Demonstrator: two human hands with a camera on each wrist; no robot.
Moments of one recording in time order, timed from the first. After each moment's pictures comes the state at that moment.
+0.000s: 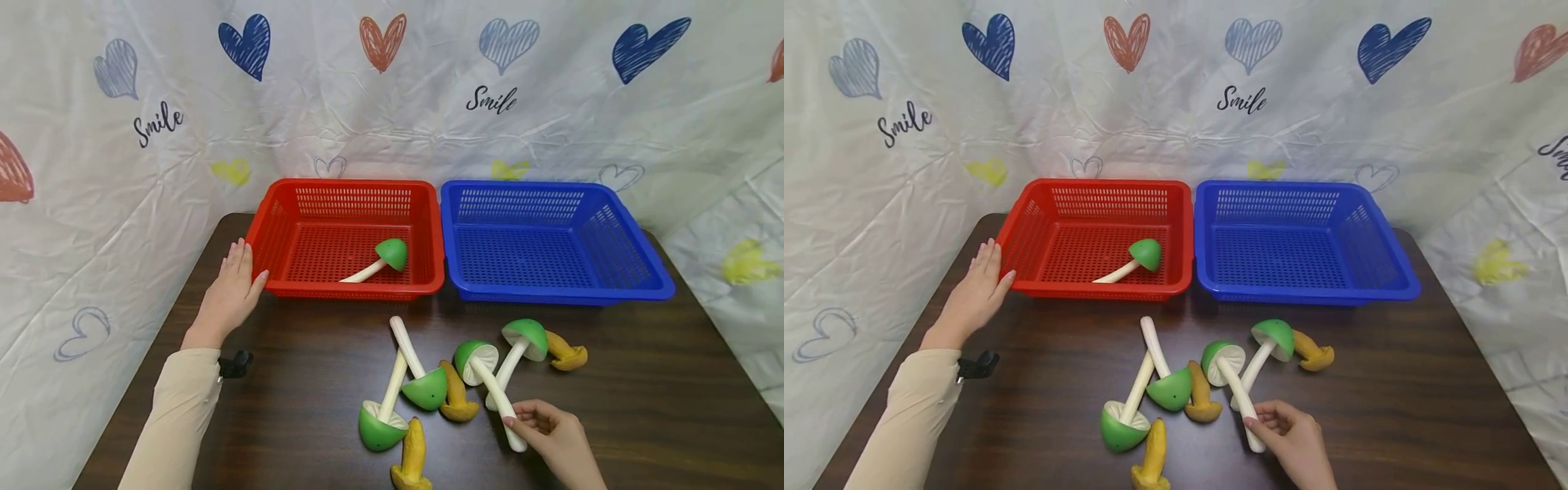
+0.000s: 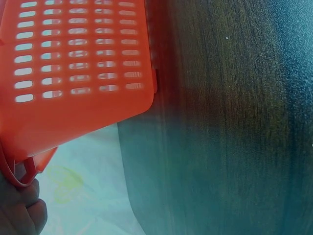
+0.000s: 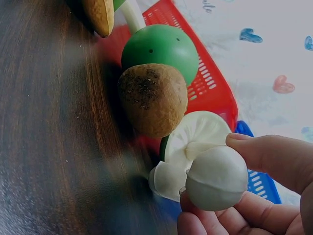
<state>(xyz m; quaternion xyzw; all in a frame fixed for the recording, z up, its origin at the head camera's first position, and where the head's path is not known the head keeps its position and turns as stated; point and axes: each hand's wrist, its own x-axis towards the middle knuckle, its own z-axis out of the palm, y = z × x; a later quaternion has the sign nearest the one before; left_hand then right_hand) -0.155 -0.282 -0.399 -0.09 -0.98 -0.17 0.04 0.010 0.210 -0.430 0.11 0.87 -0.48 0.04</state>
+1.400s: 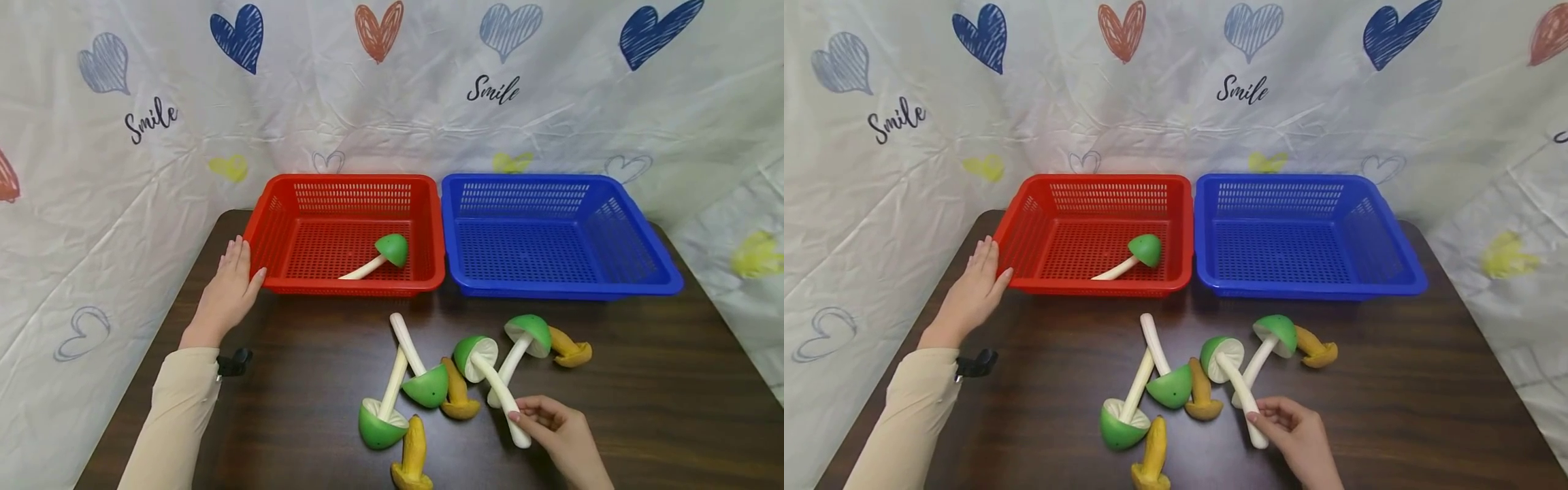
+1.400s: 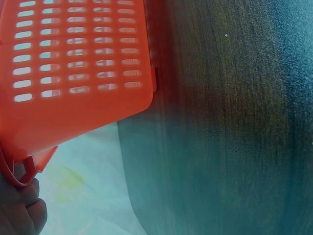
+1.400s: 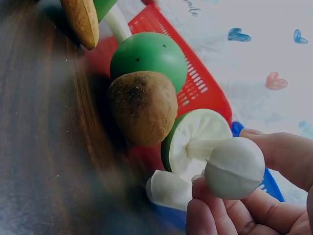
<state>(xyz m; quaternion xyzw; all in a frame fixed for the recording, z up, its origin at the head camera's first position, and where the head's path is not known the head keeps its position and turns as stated) -0.159 -0.280 -0.400 -0.09 -0.98 -0.17 0.05 0.006 0.217 -0.436 0.09 0.83 -0.55 0.04</state>
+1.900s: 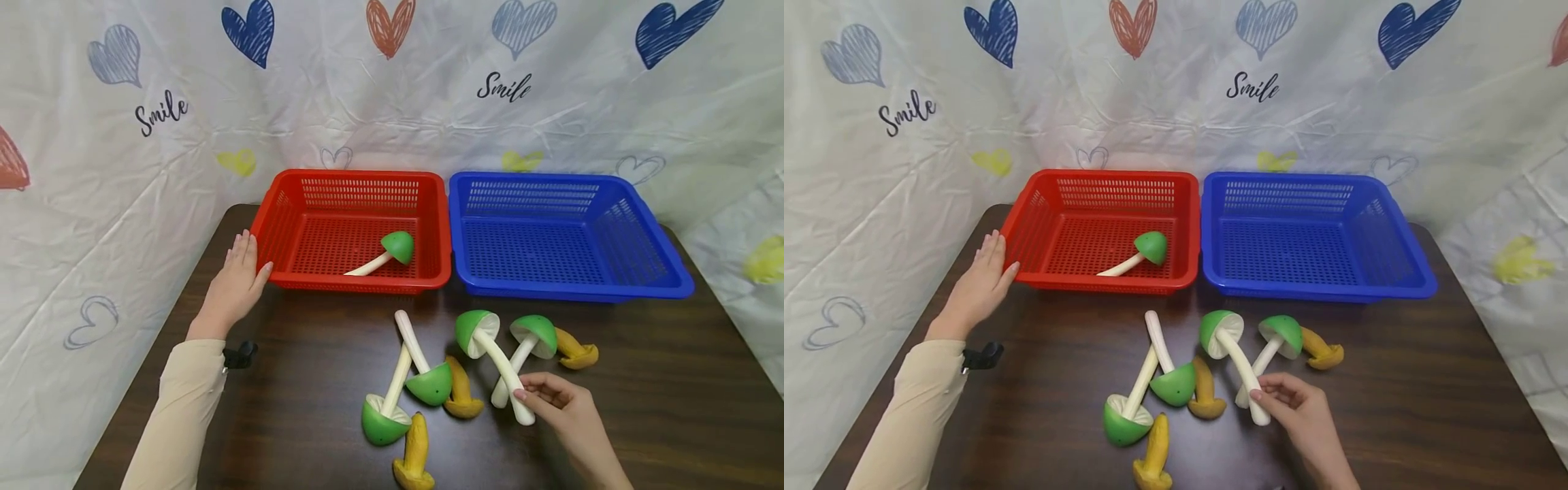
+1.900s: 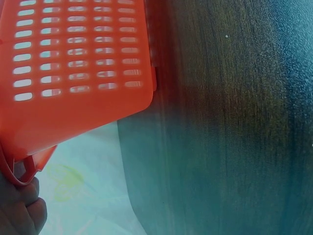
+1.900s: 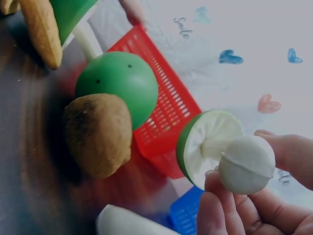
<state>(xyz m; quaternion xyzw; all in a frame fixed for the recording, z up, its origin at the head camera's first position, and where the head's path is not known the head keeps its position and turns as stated) -0.157 -0.280 -0.400 -0.09 -0.98 -0.17 0.04 -0.016 0.219 -0.418 0.01 0.77 -0.63 0.02</state>
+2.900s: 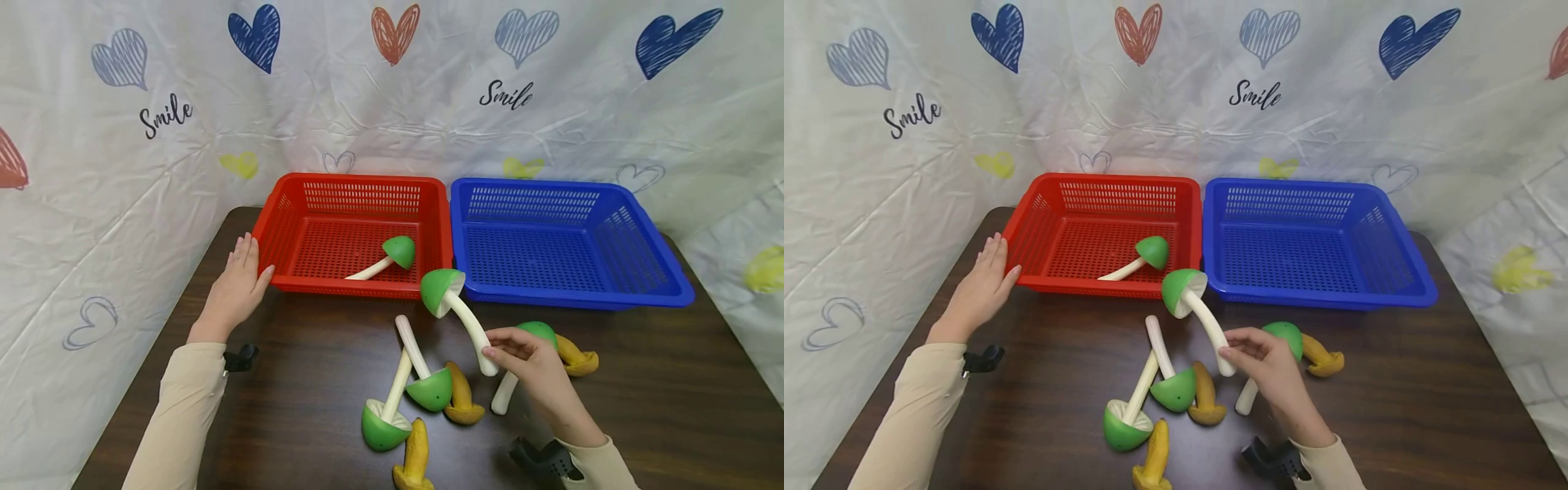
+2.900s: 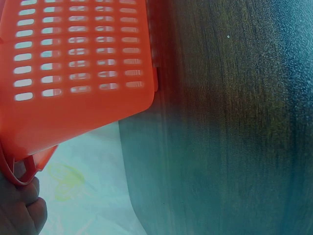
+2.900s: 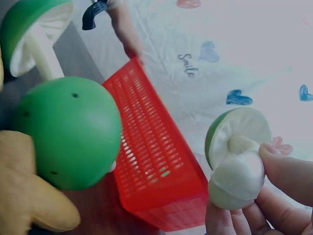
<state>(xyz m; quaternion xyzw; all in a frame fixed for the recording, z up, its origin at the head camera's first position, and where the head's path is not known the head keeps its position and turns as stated) -0.157 -0.280 -0.401 -0.08 -0.98 -0.16 0.05 -0.071 0.184 -0.388 -0.05 0.75 -0.65 0.07</state>
